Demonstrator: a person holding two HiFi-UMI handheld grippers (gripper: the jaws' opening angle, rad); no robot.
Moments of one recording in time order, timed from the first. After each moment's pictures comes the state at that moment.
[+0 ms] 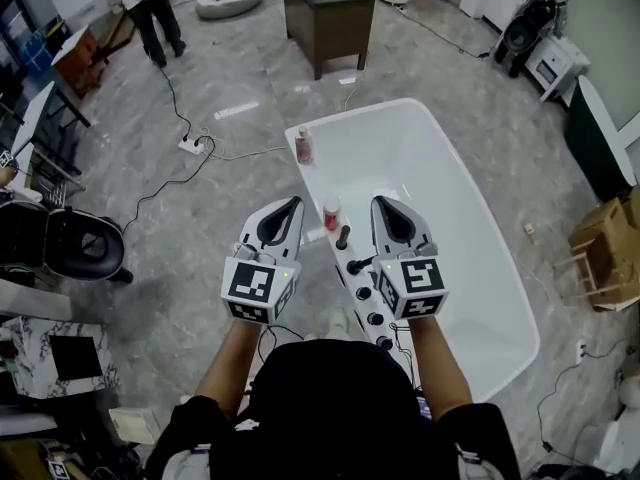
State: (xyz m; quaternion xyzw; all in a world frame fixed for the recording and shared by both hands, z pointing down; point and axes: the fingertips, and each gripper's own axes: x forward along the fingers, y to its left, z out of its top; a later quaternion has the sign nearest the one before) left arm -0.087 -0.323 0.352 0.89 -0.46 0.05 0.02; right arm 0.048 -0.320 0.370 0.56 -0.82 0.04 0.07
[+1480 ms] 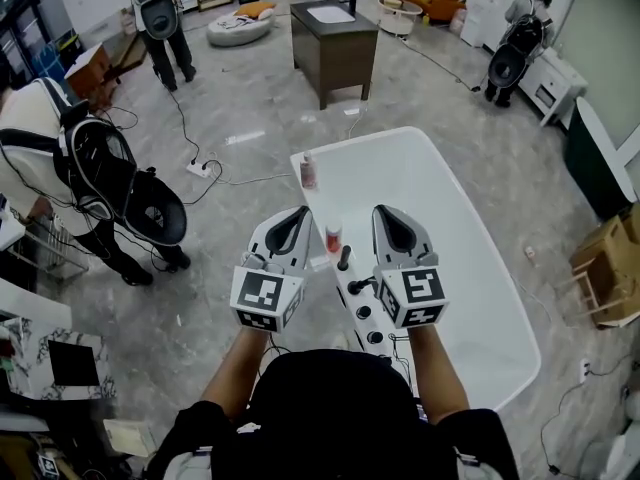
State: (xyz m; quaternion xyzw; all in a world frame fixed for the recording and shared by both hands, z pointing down) left arm -0.082 -0.302 0.315 0.88 -0.47 0.02 -0.02; right arm 0.044 -0.301 0.330 0.56 -0.83 0.00 0.04
